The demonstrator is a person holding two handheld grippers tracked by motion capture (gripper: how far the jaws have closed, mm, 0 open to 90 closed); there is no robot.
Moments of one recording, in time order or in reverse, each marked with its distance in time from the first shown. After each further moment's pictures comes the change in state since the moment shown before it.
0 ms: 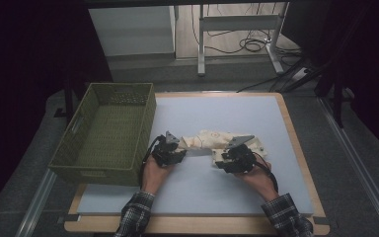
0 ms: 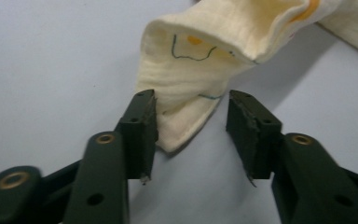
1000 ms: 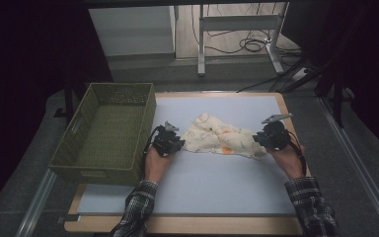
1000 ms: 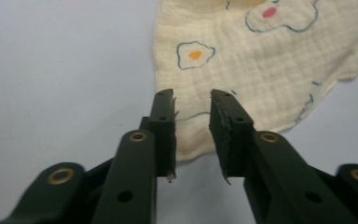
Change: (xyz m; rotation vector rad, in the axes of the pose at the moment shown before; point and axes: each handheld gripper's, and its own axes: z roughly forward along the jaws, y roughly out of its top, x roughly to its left) left arm 0.022 0.021 0.007 -0.005 -0.022 -0.094; right arm -0.109 -0.017 -0.056 -0.009 -0.242 0.185
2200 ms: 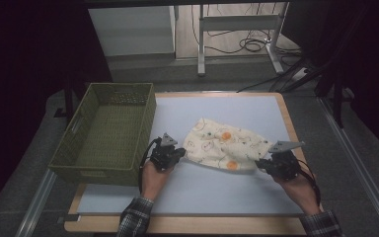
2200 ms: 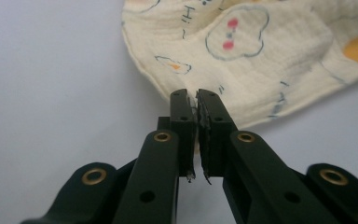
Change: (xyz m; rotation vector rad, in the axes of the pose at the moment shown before) left arm -0.038 -0.032 -0.043 -0.076 -0.099 0.038; right arm 0.053 -0.061 -0.058 -0.033 0.161 -0.060
